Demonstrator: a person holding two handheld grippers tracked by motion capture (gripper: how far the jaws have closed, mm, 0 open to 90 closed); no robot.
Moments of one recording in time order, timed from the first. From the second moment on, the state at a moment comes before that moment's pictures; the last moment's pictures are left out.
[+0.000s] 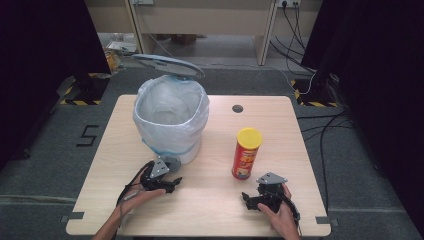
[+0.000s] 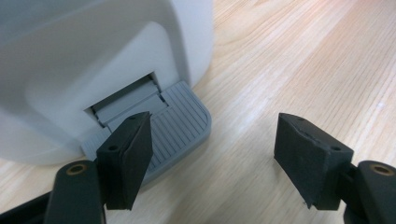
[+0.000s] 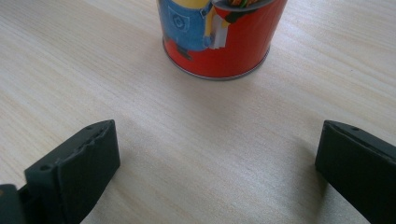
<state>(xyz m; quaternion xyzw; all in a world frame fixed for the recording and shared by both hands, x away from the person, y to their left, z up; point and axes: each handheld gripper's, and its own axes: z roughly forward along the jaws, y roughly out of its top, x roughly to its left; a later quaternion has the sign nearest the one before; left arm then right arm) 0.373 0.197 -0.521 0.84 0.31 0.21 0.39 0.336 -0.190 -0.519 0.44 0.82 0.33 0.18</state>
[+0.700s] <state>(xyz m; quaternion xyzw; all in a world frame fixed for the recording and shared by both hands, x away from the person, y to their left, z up) 0.371 0.184 -0.522 0.85 0.30 0.22 0.38 0.336 -0.190 -0.519 0.43 0.82 0.33 0.18</state>
